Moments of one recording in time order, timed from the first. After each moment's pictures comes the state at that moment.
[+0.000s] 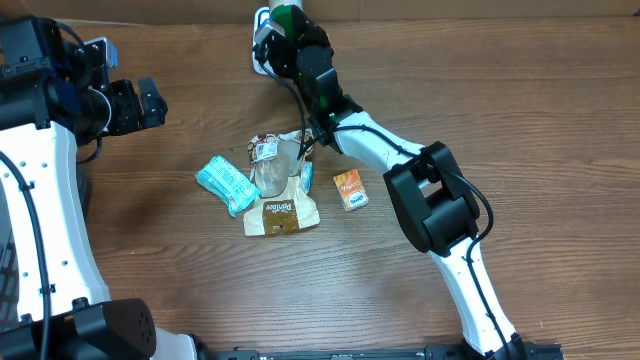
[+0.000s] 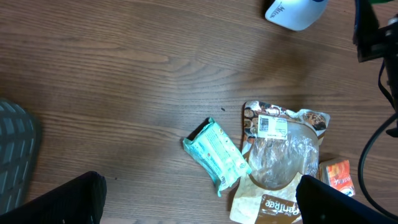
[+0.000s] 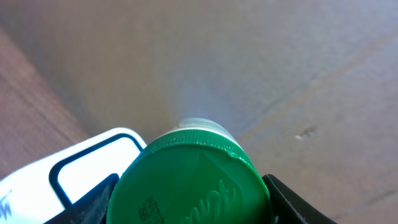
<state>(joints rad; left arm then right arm) 0.27 1.66 1.84 -1.28 0.24 -0.01 0.56 2.48 1.87 0.58 0.23 -0.79</state>
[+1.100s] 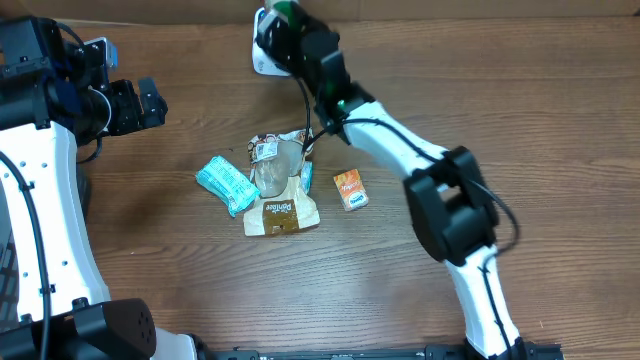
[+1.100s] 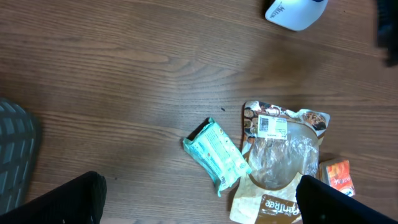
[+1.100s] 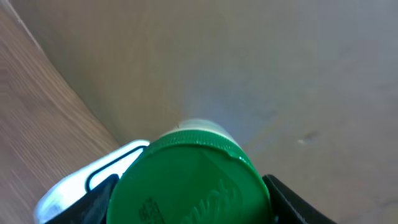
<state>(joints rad) 0.27 1.66 1.84 -1.28 0.24 -0.01 0.55 2.33 1.86 0.31 0.13 -0.60</state>
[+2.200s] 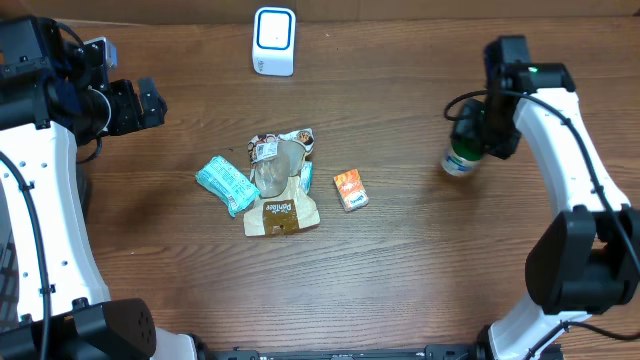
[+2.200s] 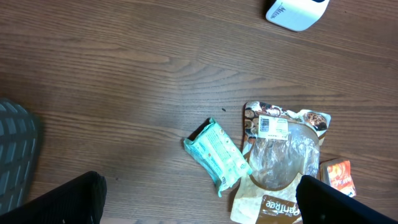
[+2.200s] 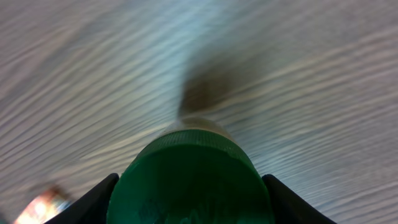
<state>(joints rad) 0.27 1.66 1.84 -1.28 0.23 -0.01 -0.01 1.87 1.60 -1.16 0.01 0.44</state>
